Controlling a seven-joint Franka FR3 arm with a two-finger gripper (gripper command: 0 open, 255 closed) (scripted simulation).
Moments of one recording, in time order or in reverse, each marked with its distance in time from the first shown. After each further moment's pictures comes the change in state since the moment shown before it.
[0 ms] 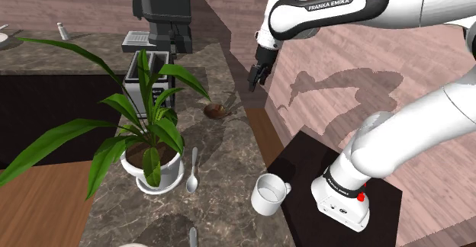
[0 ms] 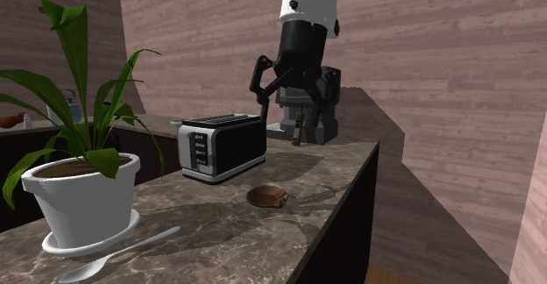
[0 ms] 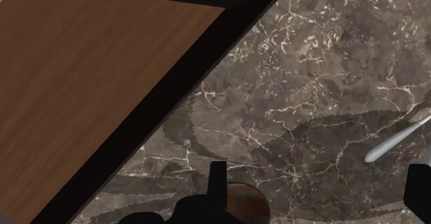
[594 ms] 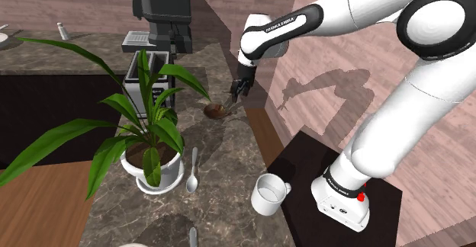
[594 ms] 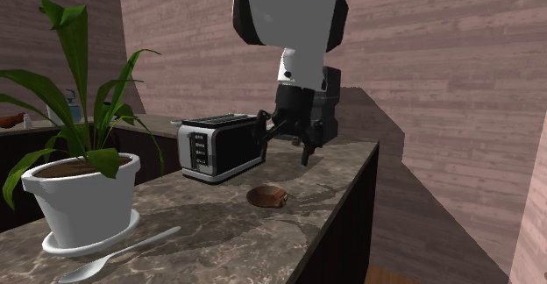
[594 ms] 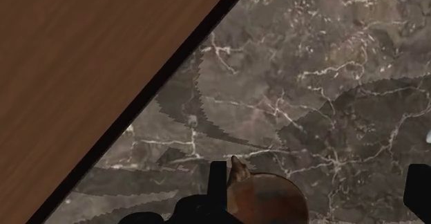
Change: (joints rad) arm 0.010 0.346 -0.010 0.108 0.062 0.199 -0.049
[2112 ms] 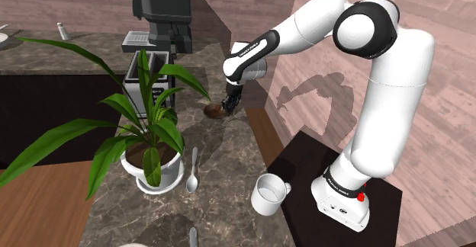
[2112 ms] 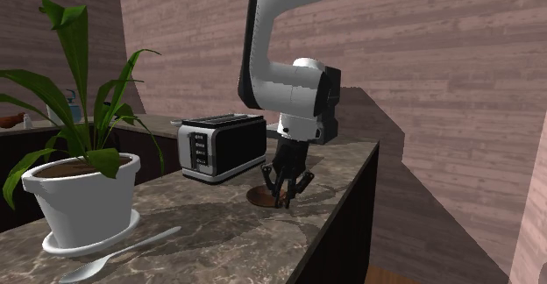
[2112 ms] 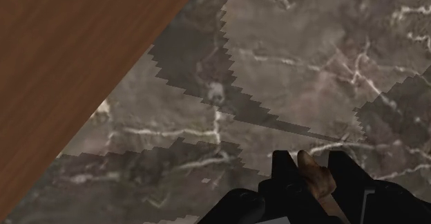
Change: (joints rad) arm -0.011 0.353 0.012 0.138 0.081 0.179 -0.074
